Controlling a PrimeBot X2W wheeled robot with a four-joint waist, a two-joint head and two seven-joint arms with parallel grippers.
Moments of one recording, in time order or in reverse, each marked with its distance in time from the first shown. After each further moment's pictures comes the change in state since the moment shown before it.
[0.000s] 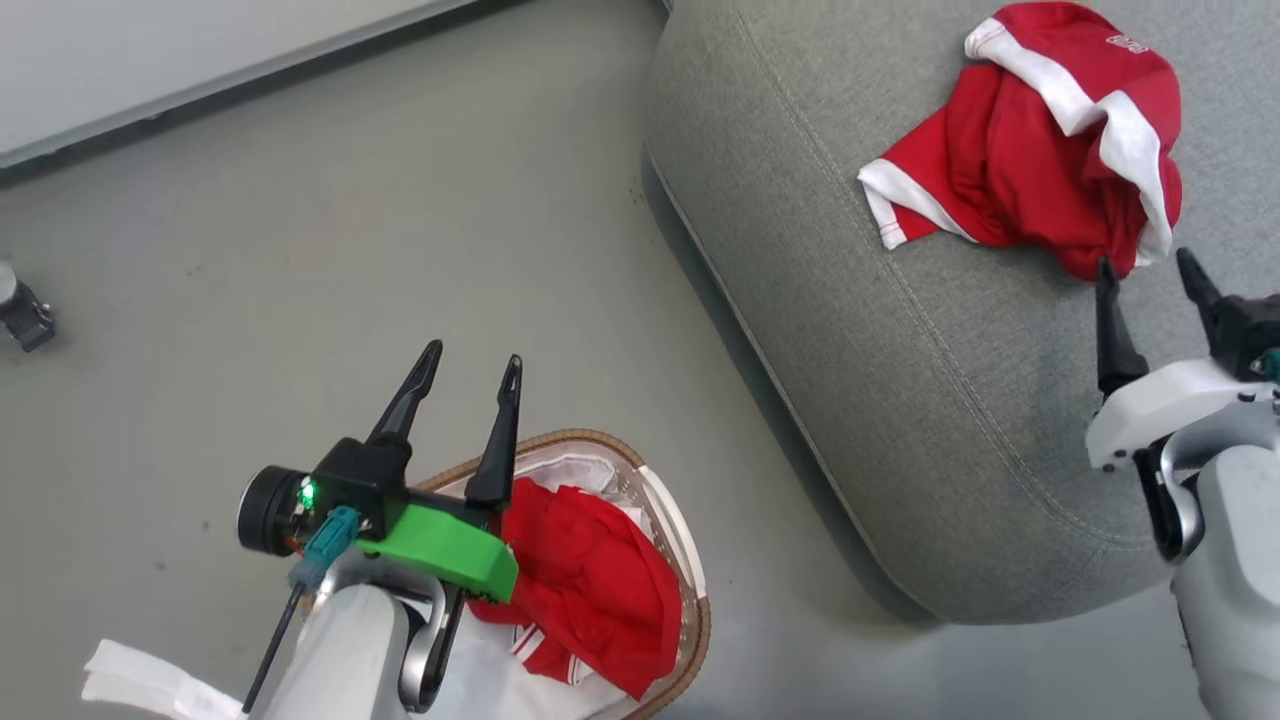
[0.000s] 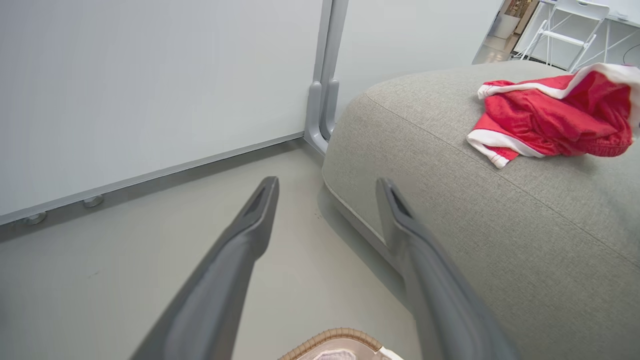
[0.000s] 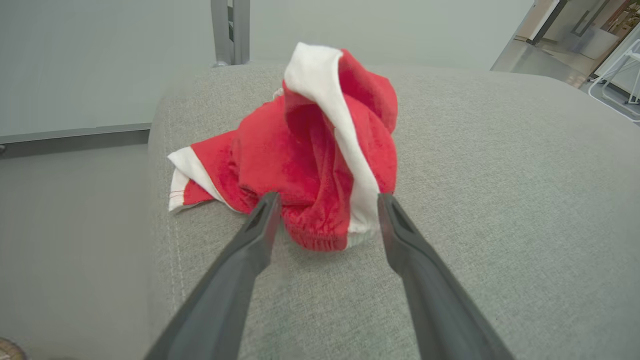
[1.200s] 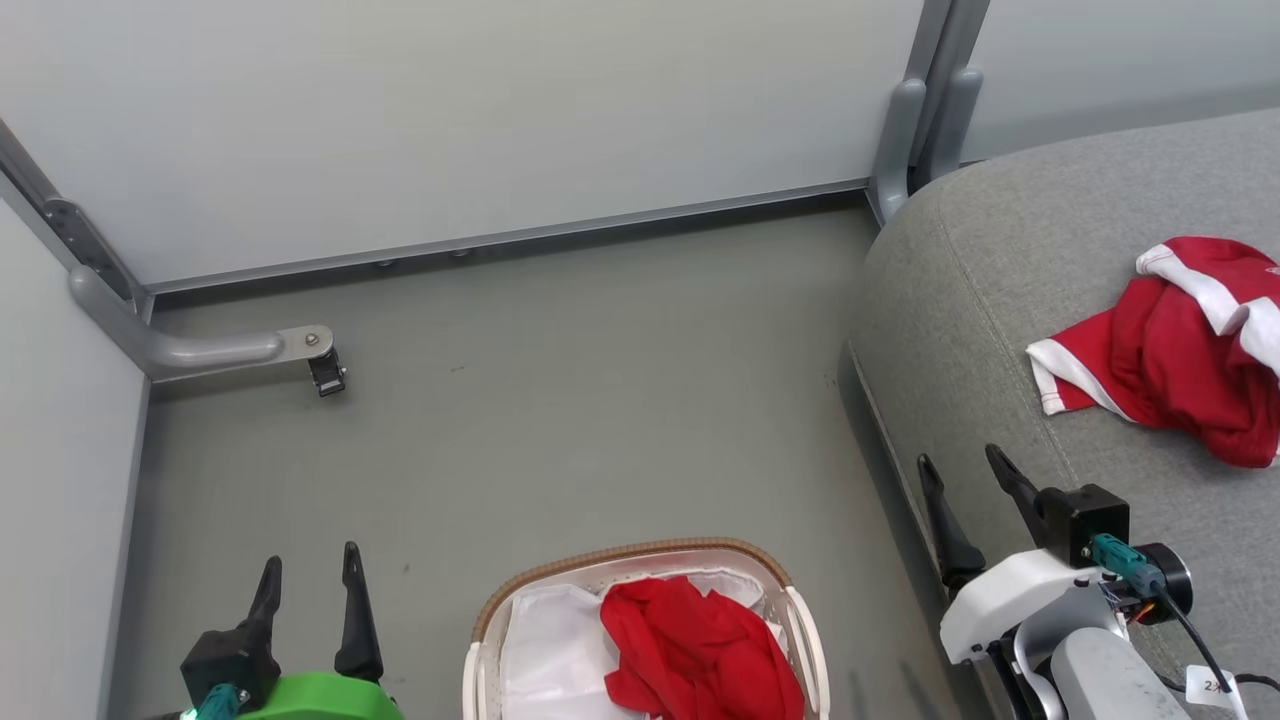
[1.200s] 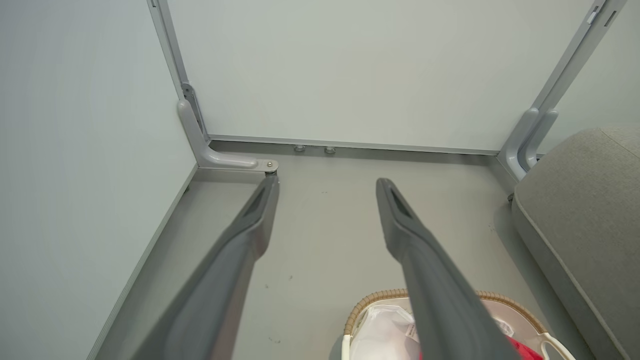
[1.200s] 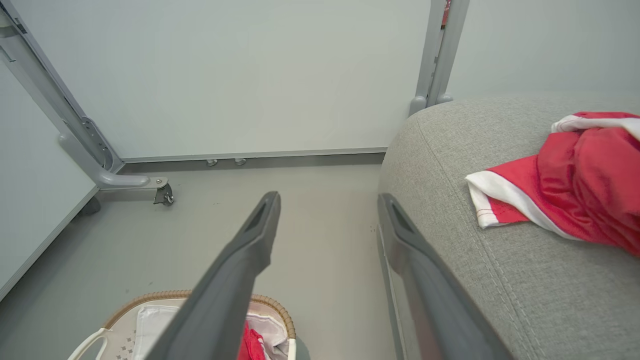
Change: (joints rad) left arm 0.294 -0.023 0.287 0.034 -0.008 0.092 0.000; right arm 0.301 0.154 0.170 -0.129 0.070 0.000 0.000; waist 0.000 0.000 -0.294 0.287
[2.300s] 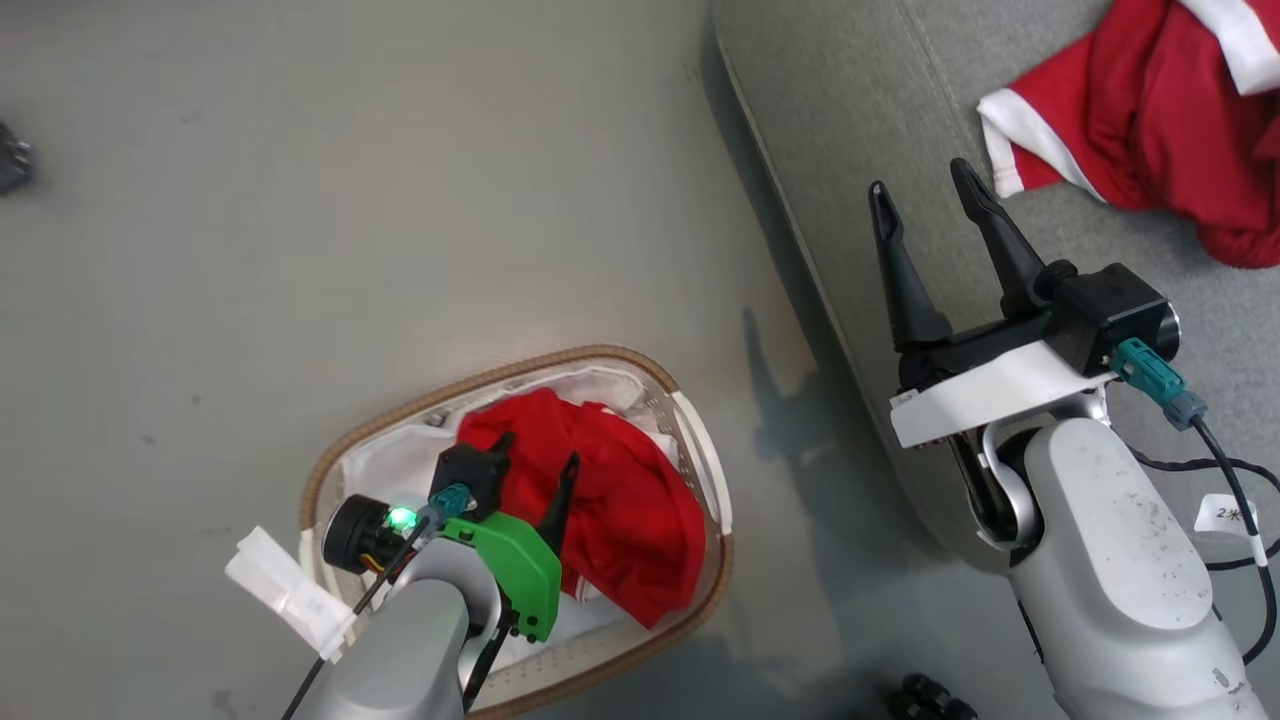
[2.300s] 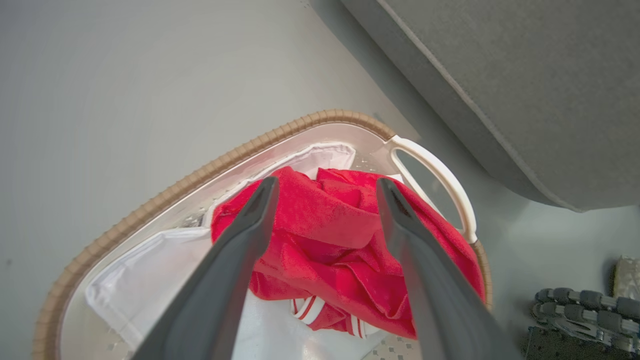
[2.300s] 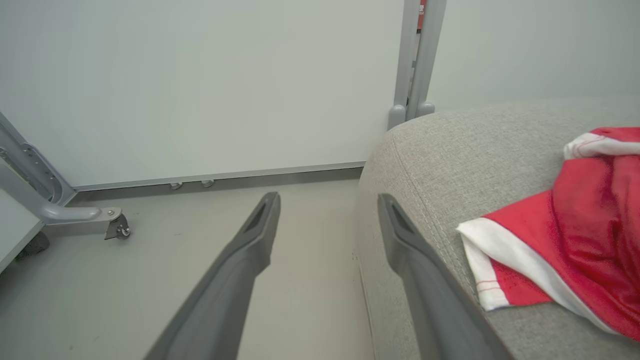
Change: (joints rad) left arm -0.532 -0.005 -0.592 0.577 -0.146 -0.091 0.000; right arm -0.269 0.006 0.081 -0.261 0.044 0.000 0.000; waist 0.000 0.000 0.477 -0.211
